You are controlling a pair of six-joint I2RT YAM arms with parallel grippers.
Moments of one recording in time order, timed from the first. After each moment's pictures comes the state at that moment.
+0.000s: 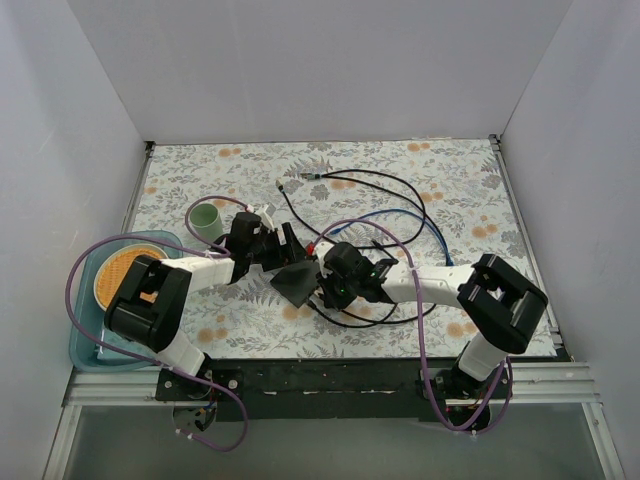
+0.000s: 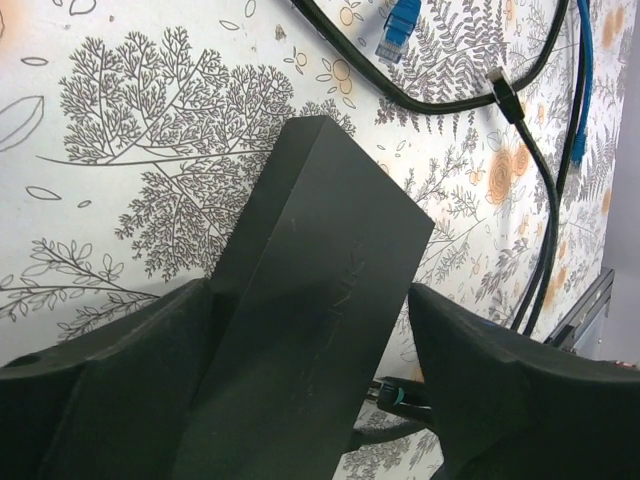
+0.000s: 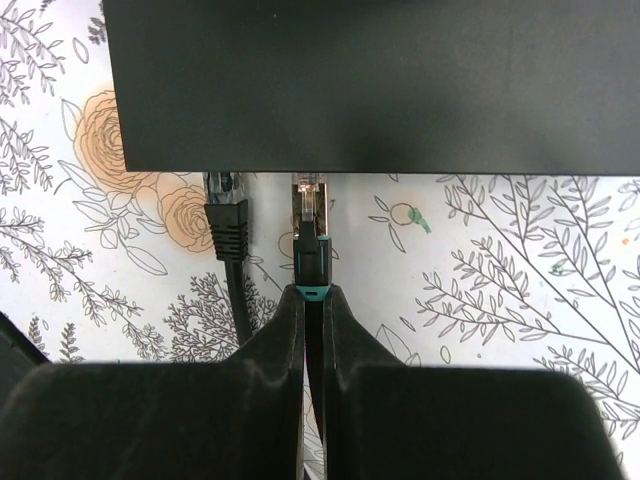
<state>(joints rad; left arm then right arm) -0.40 1.58 0.66 0.24 0.41 -0.67 0.98 1.63 0.85 -0.13 -0.10 0.23</state>
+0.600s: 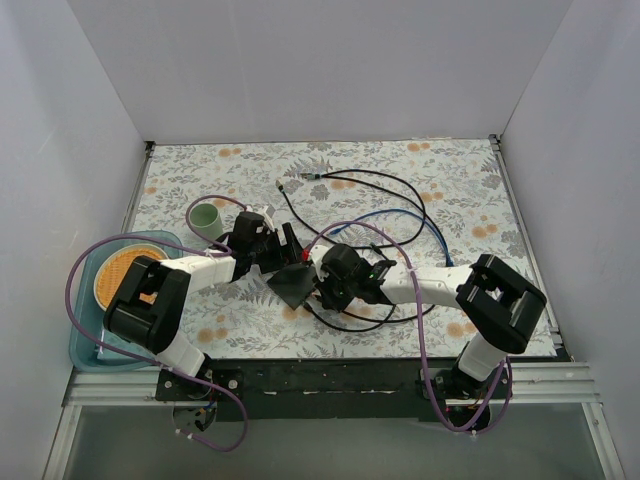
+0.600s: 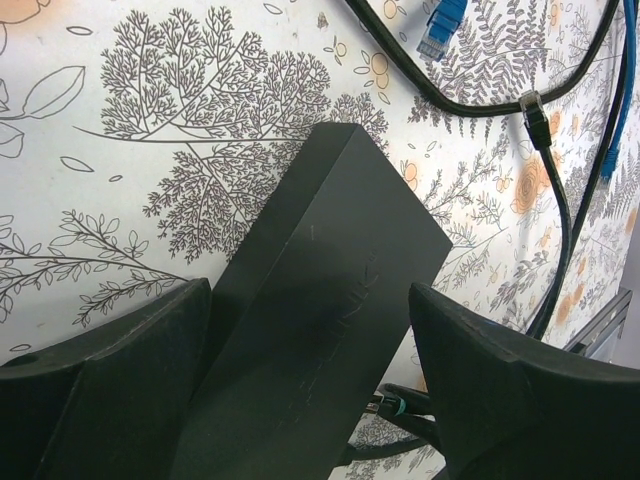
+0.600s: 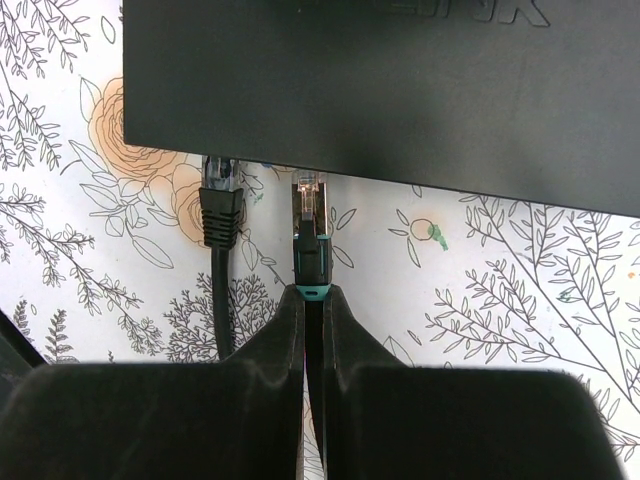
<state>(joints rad) -0.42 1.57 0.69 0.13 0.33 -0.69 1.00 1.64 0.85 -0.12 -0.12 0.13</state>
